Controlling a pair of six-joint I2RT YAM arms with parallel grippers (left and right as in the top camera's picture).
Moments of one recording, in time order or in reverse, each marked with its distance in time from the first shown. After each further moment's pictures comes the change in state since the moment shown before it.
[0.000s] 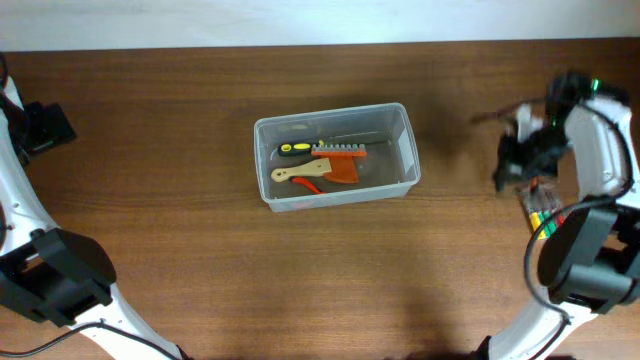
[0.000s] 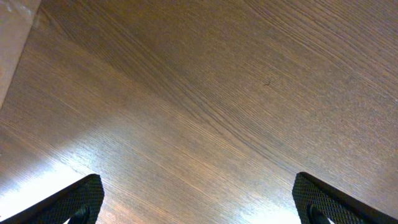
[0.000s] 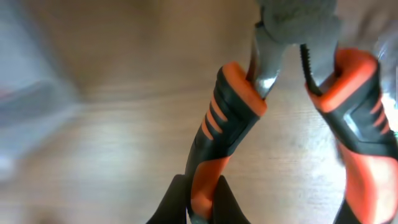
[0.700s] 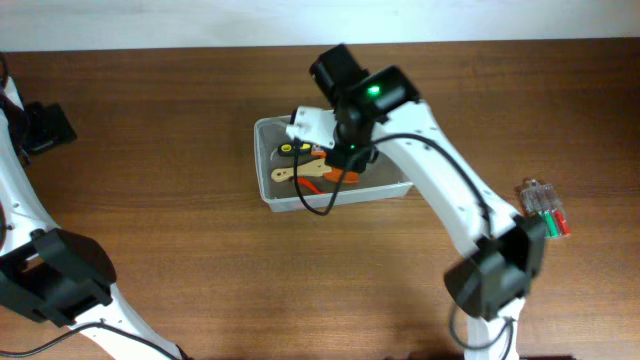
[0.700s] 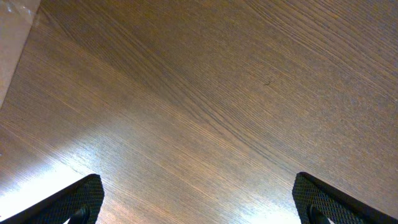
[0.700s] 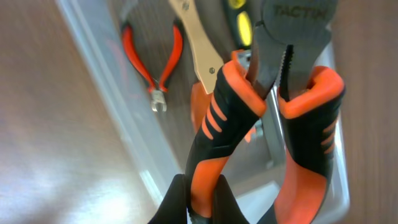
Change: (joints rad) left arm 0.000 0.000 0.000 0.000 0.000 0.000; right arm 0.822 0.068 0.296 0.075 0.218 -0.770
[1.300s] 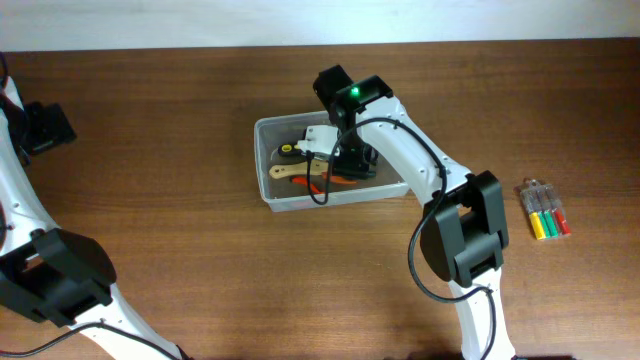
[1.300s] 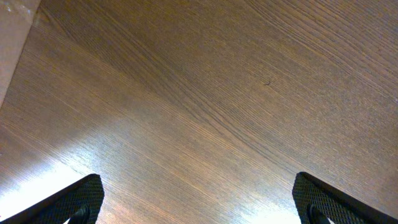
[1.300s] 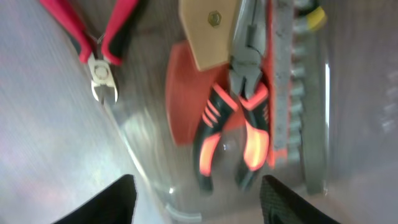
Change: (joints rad) left arm 0.000 0.000 0.000 0.000 0.000 0.000; right arm -0.060 0.213 -0.010 0.048 0.069 -0.052
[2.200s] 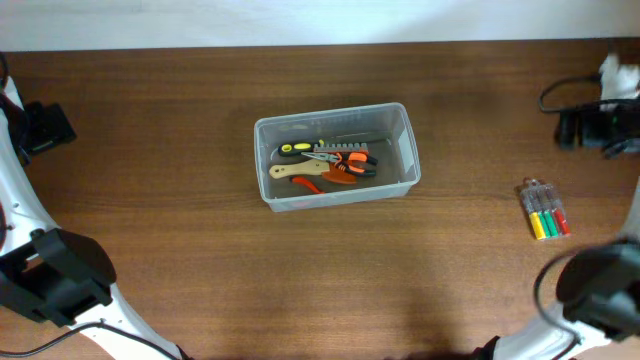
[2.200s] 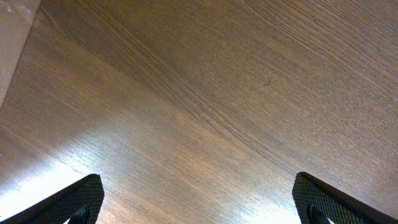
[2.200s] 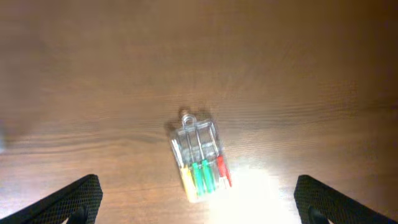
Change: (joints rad) left arm 0.000 0.000 0.000 0.000 0.000 0.000; right arm -0.972 -0.368 -0.127 -0.014 -0.125 0.519
